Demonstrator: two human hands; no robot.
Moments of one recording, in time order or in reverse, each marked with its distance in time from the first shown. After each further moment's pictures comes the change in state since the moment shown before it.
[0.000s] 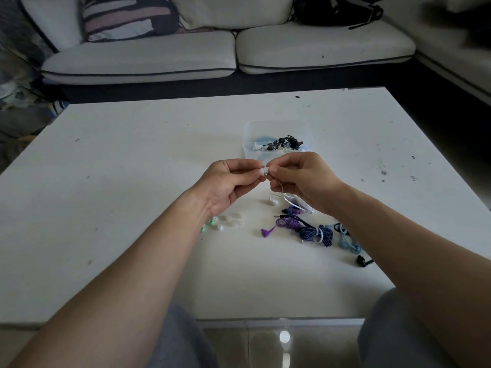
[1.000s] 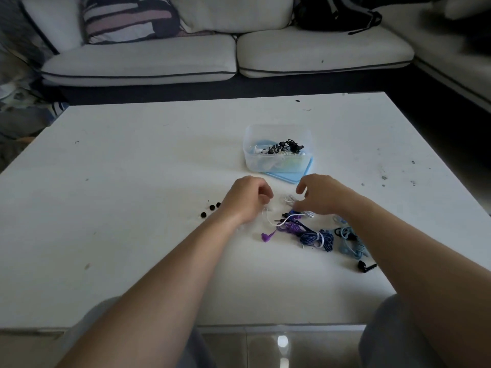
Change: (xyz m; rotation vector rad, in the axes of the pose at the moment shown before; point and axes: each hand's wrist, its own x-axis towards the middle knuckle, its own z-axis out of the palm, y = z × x) left_hand 0.033 -0.045 0.006 1.275 0.084 0.245; right_hand 0.018 0.022 -0.041 -1.327 -0.020 0.196
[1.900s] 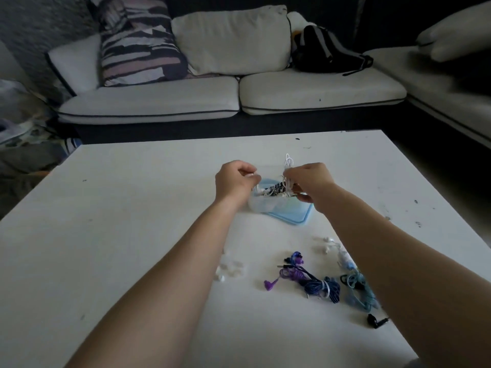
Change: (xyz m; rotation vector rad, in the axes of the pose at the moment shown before) left_hand 0.083 0.019 -0.060 -0.467 0.411 -0.167; right_hand 0.057 -0.037 -0.066 1.076 0.285 0.245
